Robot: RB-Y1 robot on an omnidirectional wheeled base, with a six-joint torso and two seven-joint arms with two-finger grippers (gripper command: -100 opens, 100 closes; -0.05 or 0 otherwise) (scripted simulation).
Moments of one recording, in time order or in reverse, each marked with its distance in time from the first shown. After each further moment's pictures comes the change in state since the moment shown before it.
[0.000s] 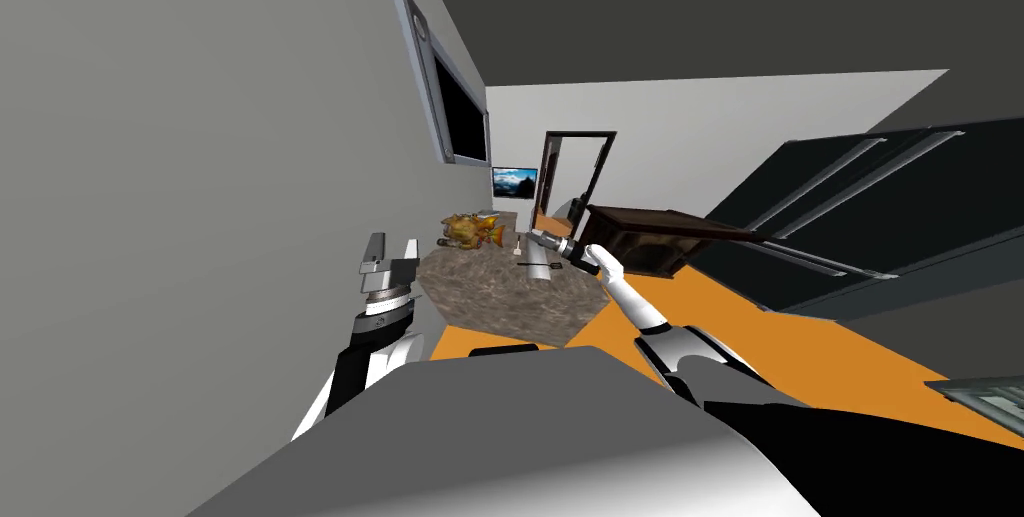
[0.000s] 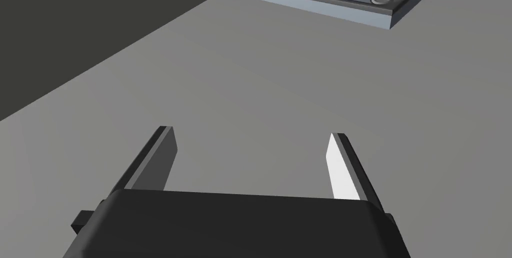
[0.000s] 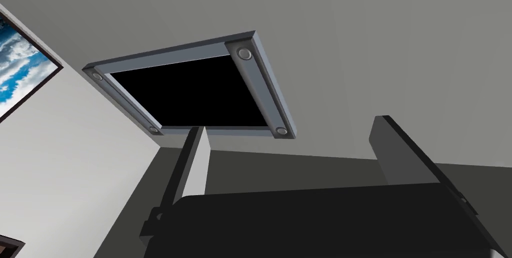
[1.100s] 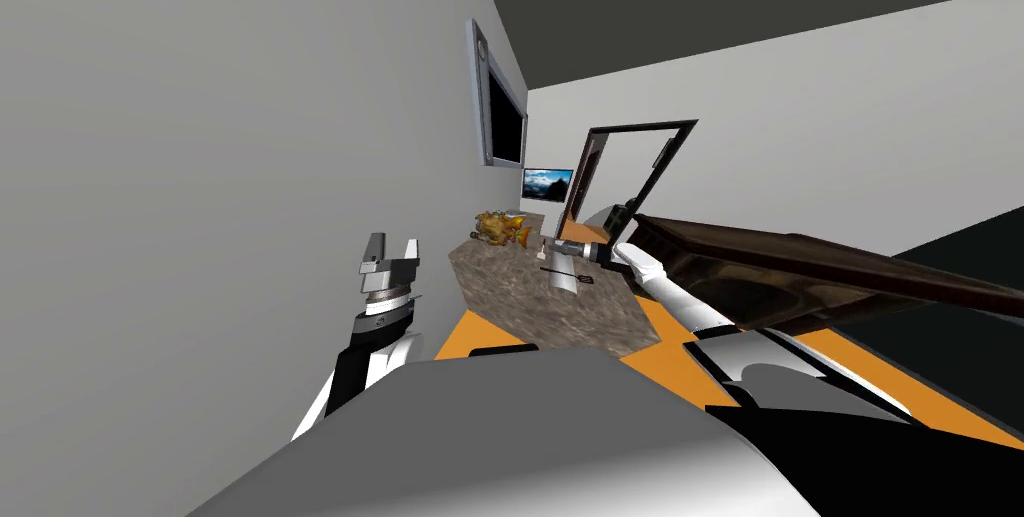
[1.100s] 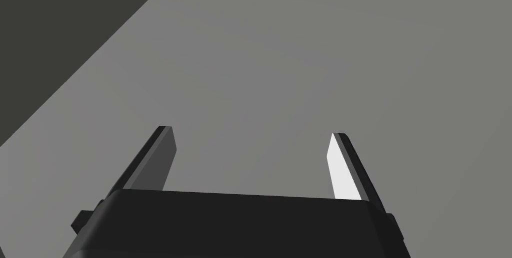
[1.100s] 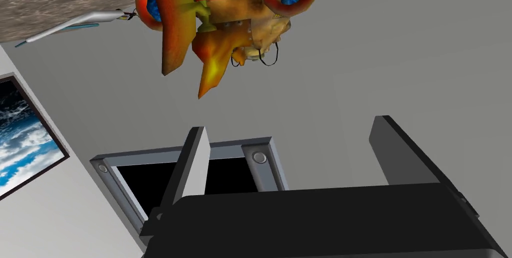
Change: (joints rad) left arm 0.000 0.000 0.000 0.000 0.000 0.000 0.000; right arm 0.052 -0.295 -0.012 0.177 0.095 -0.115 -0.053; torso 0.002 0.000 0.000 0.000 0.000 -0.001
